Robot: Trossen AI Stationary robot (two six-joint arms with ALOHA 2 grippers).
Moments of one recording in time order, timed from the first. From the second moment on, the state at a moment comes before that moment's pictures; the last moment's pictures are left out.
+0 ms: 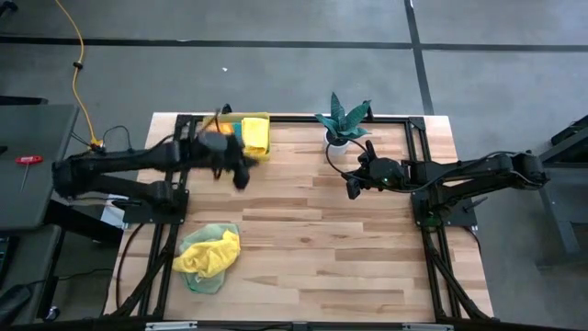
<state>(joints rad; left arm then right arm) 0.33 1.00 0.76 -0.34 -0.01 -0.31 -0.05 1.04 0.57 -0.14 0.28 0.74</state>
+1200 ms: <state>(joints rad) -0.86 1.35 1.02 -1.17 -0.01 -1.17 -0.07 1.04 0.57 -0.14 0.29 0.74</state>
